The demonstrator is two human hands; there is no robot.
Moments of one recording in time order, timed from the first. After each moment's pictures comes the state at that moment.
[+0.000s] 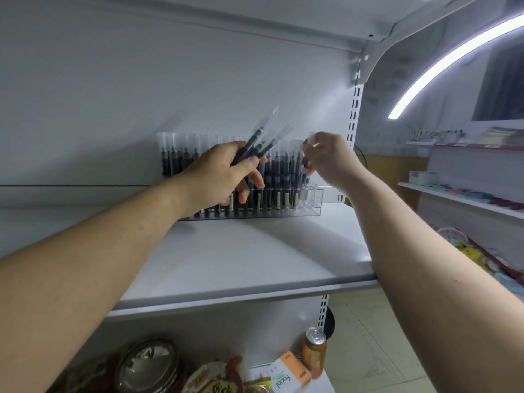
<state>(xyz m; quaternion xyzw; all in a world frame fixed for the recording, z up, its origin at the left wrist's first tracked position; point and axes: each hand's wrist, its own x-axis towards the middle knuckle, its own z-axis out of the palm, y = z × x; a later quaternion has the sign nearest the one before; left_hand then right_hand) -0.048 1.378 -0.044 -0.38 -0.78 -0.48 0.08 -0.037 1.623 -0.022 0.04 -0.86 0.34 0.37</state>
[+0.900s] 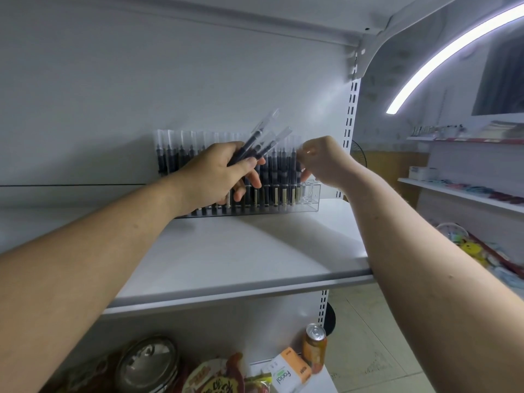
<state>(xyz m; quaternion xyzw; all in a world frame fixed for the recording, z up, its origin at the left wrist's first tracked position) -0.051 1.378 -0.046 -0.39 -0.79 -0.46 0.08 -0.041 1.628 -0.027 0.02 -0.91 0.30 0.28</state>
